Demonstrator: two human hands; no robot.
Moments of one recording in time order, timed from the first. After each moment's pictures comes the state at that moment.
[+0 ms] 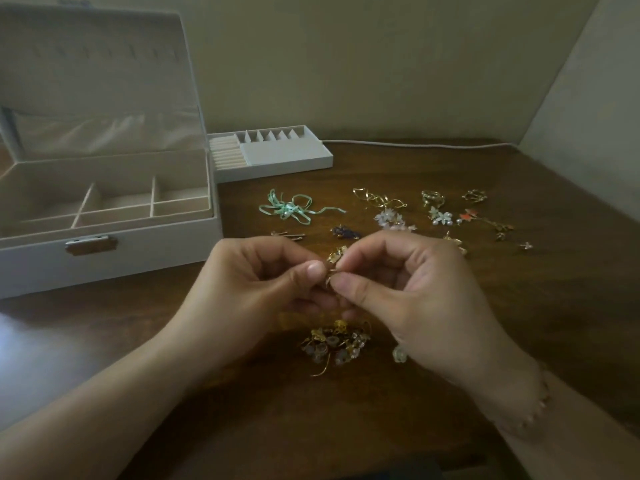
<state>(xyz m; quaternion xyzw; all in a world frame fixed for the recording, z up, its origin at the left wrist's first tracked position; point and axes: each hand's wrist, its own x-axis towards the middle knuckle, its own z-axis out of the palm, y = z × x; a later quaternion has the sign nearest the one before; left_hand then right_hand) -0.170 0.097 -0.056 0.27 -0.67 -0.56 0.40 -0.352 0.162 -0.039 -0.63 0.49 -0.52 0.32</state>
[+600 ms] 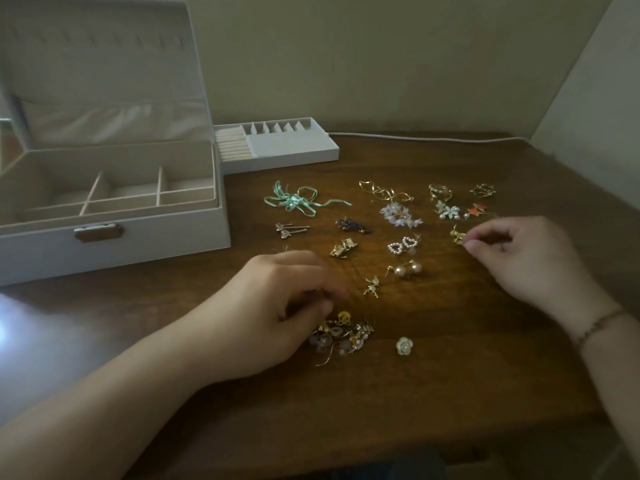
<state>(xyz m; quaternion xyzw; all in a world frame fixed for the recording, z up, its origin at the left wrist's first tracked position) -0.165 0.092 -0.063 0.23 -0.91 -0.23 0.25 -0.486 0.140 -0.055 -0.57 0.77 -0.29 0.04</state>
